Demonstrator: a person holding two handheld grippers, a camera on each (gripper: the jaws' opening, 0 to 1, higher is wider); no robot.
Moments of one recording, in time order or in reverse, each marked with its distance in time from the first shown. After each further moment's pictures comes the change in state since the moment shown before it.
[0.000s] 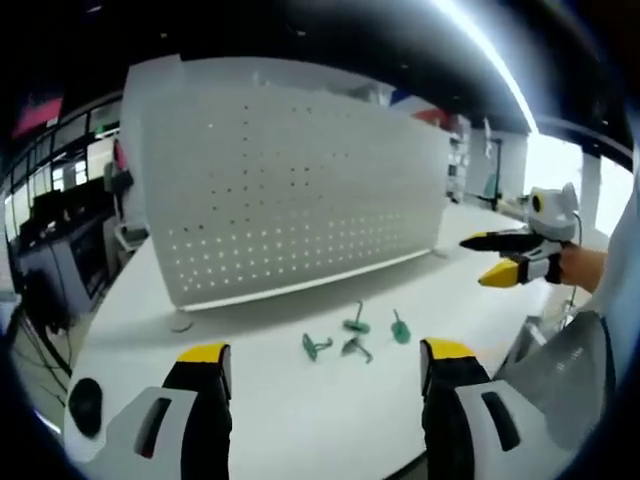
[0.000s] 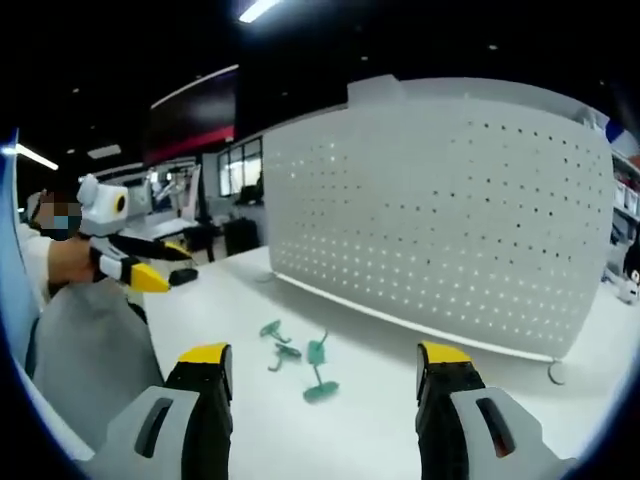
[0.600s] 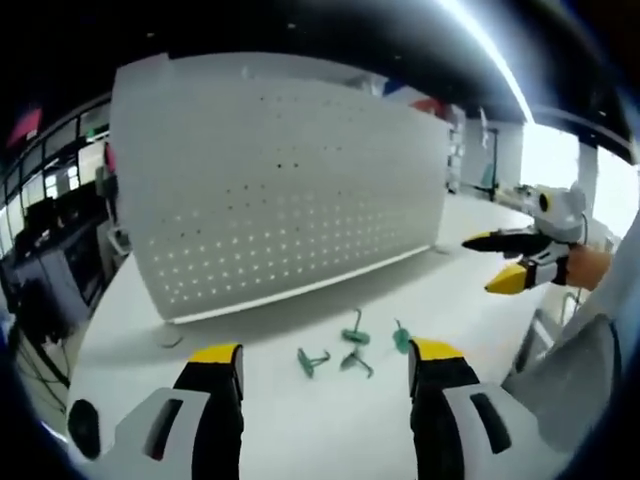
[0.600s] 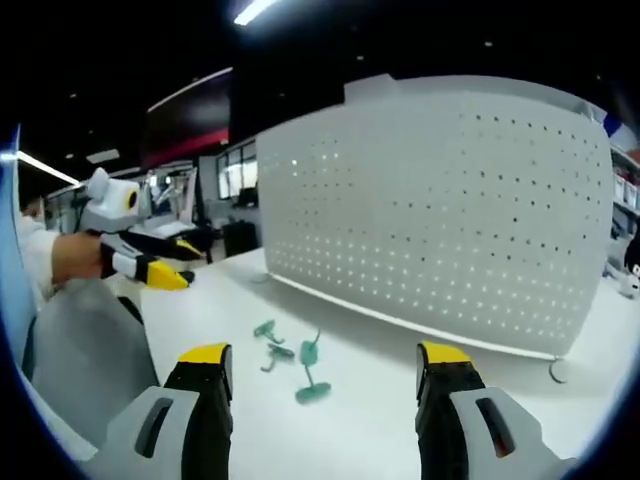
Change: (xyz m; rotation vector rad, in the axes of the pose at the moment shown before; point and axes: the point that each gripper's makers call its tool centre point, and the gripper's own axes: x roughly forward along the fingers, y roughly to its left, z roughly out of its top) left arm 0.034 -0.005 0.012 0.035 0.036 -0.018; right arm 0.005 -0.010 -0.004 0.016 -0.005 0.000
